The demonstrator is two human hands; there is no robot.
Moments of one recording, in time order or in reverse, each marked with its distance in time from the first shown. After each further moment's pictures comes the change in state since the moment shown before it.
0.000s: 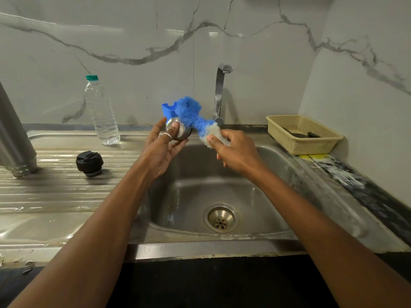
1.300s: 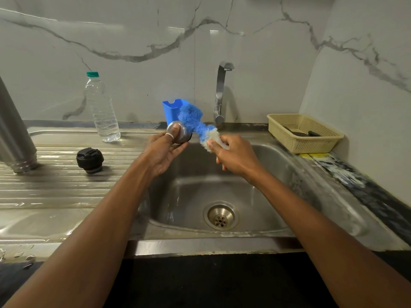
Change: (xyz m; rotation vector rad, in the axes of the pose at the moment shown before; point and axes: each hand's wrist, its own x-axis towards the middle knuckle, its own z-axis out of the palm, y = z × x) left_hand 0.007 -0.004 -0.002 0.107 0.063 -0.104; right_hand -0.003 0.008 0.007 -0.023 -0.048 0.036
